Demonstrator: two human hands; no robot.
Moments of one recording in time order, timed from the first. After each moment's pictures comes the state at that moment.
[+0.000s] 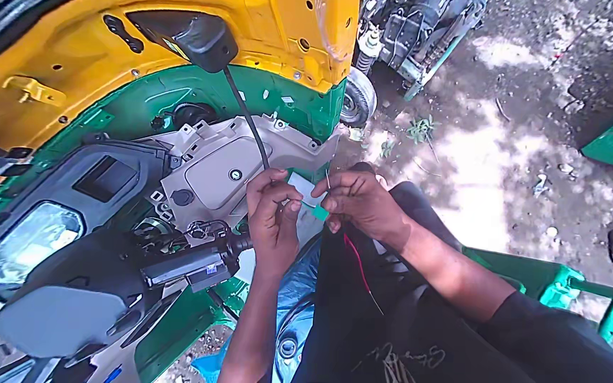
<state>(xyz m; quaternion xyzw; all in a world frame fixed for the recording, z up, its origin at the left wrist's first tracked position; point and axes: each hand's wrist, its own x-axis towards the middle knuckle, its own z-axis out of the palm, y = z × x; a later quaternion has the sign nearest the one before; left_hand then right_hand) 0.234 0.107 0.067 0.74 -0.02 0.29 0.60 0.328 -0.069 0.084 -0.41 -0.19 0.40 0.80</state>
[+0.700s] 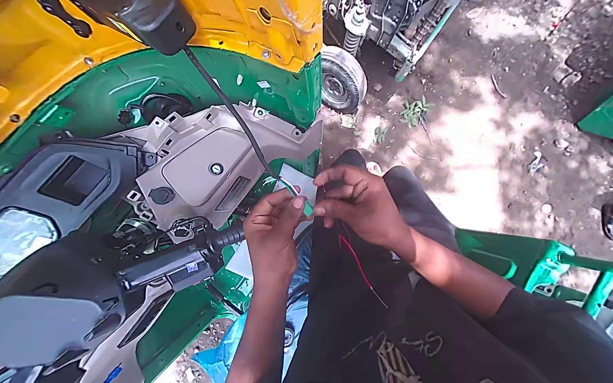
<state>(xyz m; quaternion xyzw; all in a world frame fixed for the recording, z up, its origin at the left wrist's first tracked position) 0.216 0.058 0.076 0.52 0.19 0.17 0.82 0.303 -0.102 0.080 -0.56 -0.22 0.25 0.76</state>
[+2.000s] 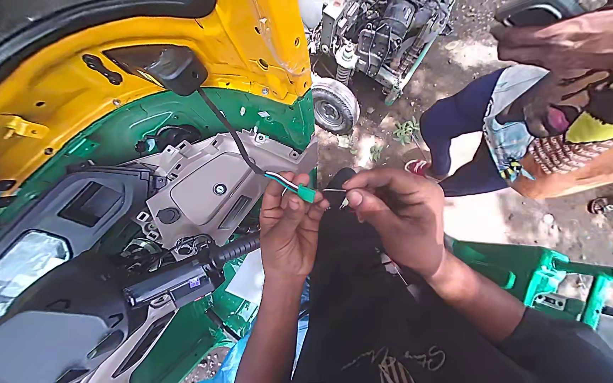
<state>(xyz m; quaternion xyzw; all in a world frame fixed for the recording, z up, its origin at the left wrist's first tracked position) 0.248 0.035 0.098 0.26 -0.02 0.15 0.95 0.302 -0.133 0.138 -0.65 -0.28 0.00 0.71</state>
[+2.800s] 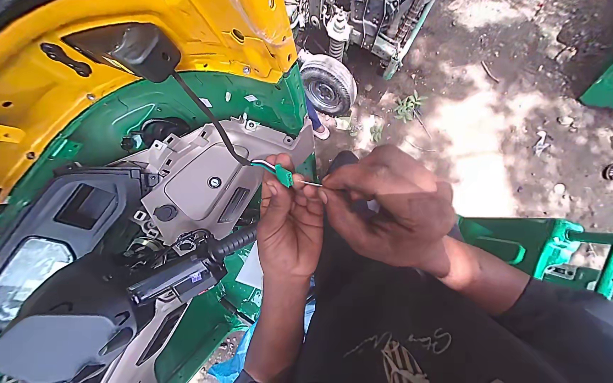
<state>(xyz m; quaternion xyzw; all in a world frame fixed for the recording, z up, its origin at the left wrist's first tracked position) 0.243 0.027 0.116 0.16 -0.02 0.07 0.98 0.294 -0.113 0.145 -0.72 -0.37 -0.27 0.53</state>
